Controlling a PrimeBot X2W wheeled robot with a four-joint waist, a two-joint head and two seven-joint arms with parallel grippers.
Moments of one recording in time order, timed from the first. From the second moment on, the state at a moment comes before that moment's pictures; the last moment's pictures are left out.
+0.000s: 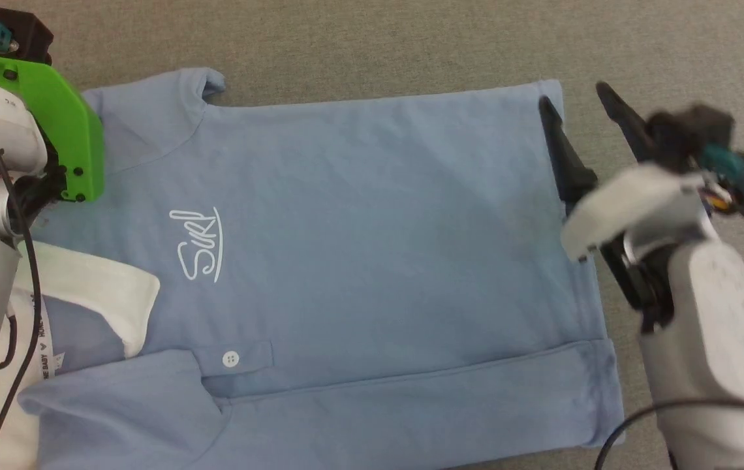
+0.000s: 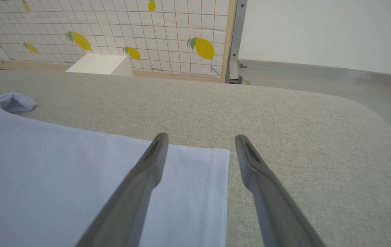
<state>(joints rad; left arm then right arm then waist) -0.87 0.61 -0.43 0.41 -0.64 -0.06 0.73 -0.49 -0.06 0.07 0.11 0.12 0.13 0.15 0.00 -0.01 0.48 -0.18</state>
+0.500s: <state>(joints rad) -0.90 0.59 -0.45 0.37 -0.64 -0.07 0.72 -0.90 -0.07 0.00 0.56 0.12 0.13 0.70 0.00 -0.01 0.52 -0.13</state>
